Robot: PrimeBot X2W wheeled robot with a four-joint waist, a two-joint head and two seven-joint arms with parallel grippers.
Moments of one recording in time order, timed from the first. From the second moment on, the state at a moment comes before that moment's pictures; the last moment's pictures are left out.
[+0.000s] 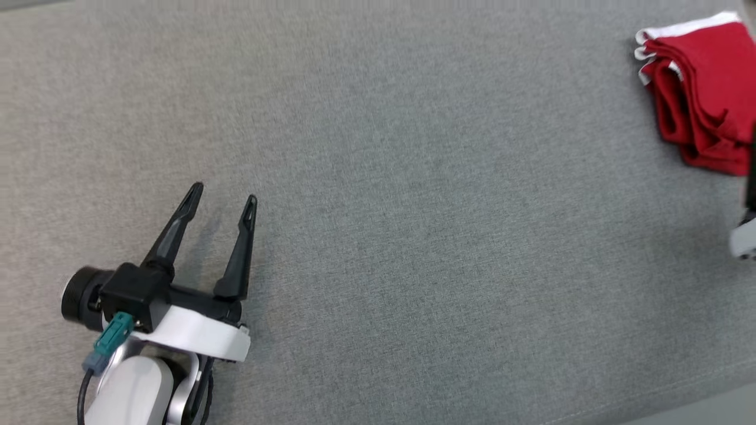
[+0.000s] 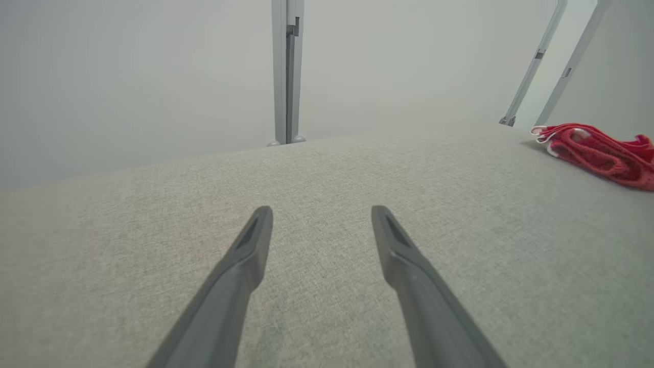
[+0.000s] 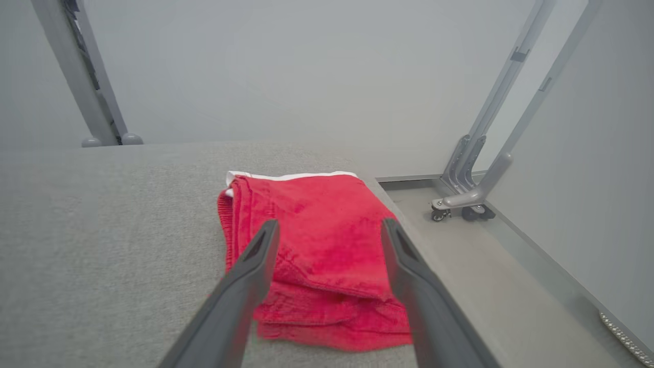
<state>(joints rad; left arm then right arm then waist) -0.24 0.30 -0.31 0.02 -0.32 0.06 -0.20 -0.60 -0.38 -0.05 0.69 0.32 0.13 -0.26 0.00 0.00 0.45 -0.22</state>
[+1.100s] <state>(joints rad) 0.06 0.26 -0.24 0.09 -0.41 0.14 -0.26 -0.08 -0.10 0.04 0.18 0.25 0.13 -0.14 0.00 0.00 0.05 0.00</state>
